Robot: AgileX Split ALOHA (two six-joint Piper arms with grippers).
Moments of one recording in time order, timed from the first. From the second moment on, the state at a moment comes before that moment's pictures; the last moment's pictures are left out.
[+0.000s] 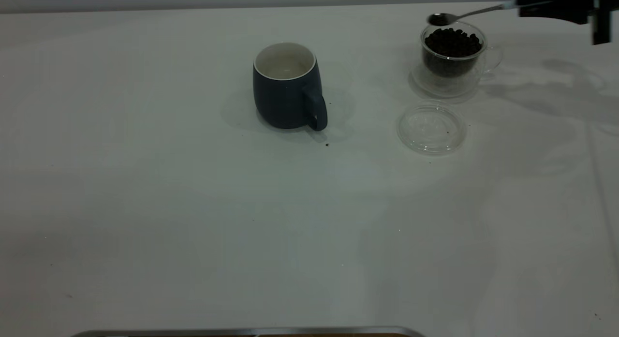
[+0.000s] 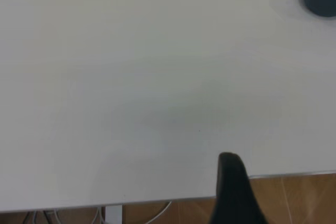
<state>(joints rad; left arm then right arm) 0.01 -0.02 -0.49 -0.06 1.14 0.06 -0.27 2.50 -1.60 1.32 1.16 -0.88</state>
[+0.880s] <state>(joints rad) 0.01 -0.02 -0.49 -0.06 1.14 0.06 -0.06 2.44 -1.60 1.38 1.16 -0.86</state>
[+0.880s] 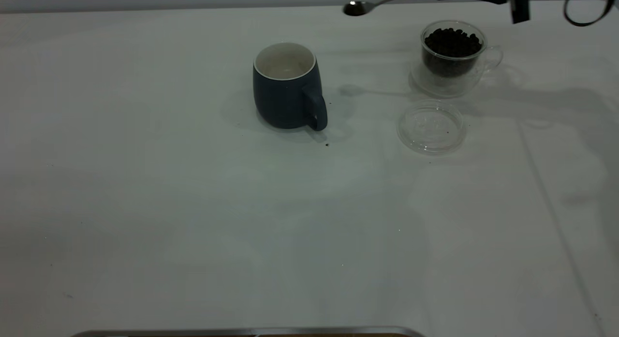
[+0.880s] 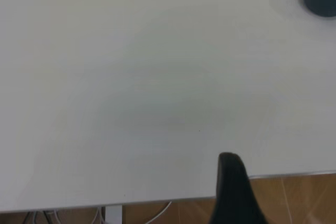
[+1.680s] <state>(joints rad) 0.01 -0.02 -0.49 -0.06 1.14 0.06 0.12 2.44 -1.60 1.43 1.10 -0.91</state>
